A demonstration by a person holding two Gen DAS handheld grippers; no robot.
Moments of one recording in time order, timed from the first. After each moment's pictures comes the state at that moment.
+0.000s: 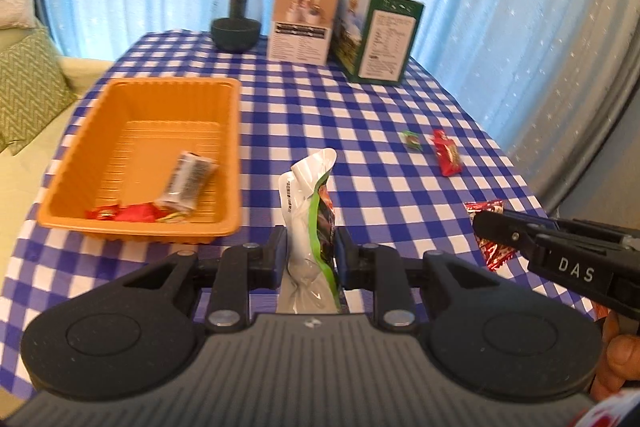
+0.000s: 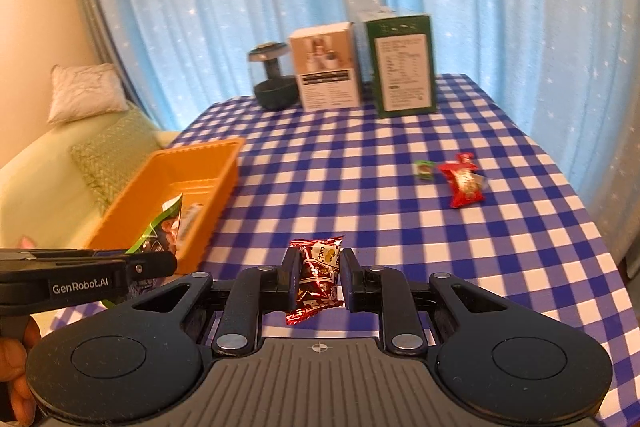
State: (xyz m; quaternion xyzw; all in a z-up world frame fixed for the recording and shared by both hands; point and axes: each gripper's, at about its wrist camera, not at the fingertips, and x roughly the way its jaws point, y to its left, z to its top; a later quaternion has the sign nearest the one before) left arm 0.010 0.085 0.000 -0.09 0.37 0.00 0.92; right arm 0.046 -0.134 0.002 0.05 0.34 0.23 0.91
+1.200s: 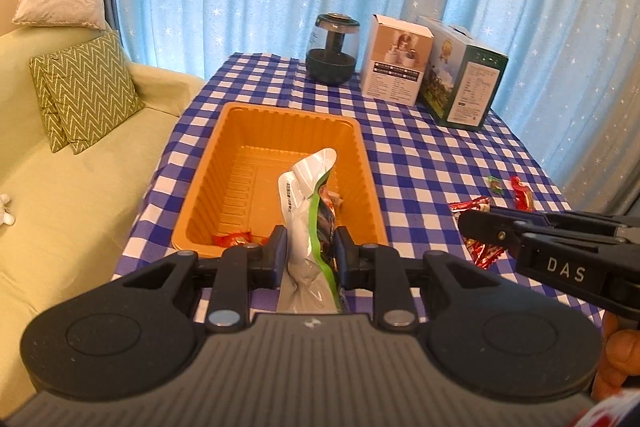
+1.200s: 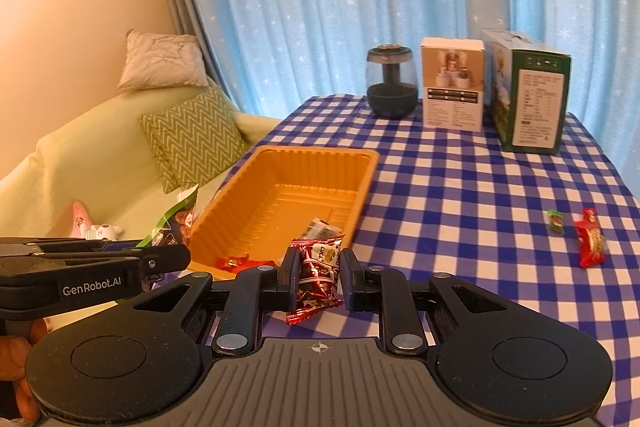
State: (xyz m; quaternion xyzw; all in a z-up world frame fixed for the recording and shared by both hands) left arm -0.012 0.199 0.023 -0.10 0.34 0.08 0.93; right arm 0.056 -0.002 0.018 0.01 0.33 0.34 0.88
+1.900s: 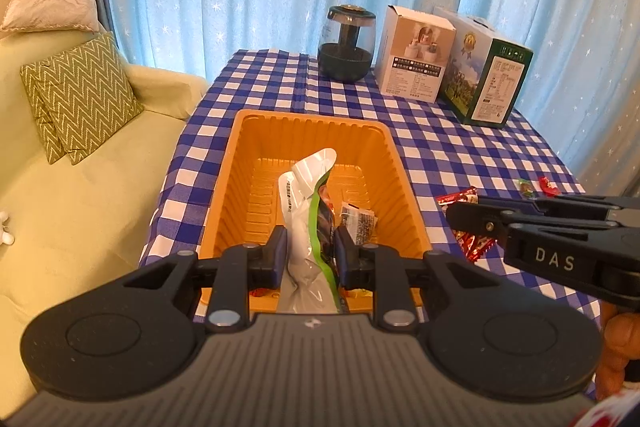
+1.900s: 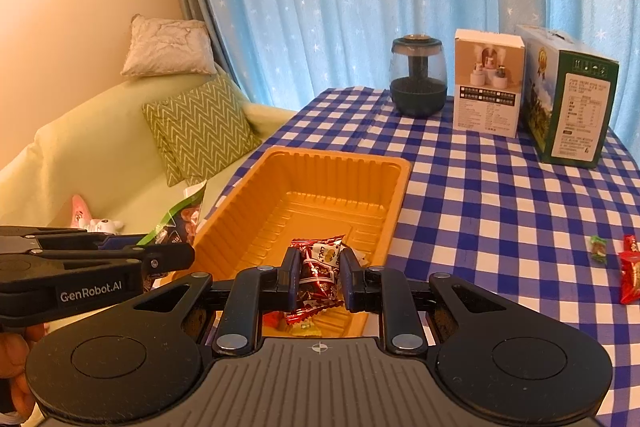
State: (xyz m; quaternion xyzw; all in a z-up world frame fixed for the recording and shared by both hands) left arm 0.038 0.240 0.003 -0.09 0.36 0.07 0.93; right arm 0.106 0.050 -0.002 -0.01 0.34 0.35 0.87
